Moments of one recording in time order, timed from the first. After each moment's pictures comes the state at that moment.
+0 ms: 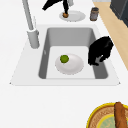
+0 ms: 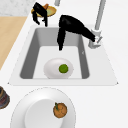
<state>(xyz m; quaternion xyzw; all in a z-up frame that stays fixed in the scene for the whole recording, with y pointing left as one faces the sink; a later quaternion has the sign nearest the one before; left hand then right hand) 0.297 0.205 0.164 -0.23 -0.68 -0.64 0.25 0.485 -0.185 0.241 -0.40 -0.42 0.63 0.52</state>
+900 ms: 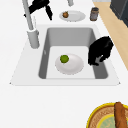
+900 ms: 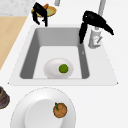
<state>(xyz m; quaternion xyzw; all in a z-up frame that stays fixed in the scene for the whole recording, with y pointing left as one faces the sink) 0.297 0.205 0.164 -0.23 -0.68 -0.64 0.25 0.591 -0.115 0.229 -0.40 -0.42 0.63 0.52</state>
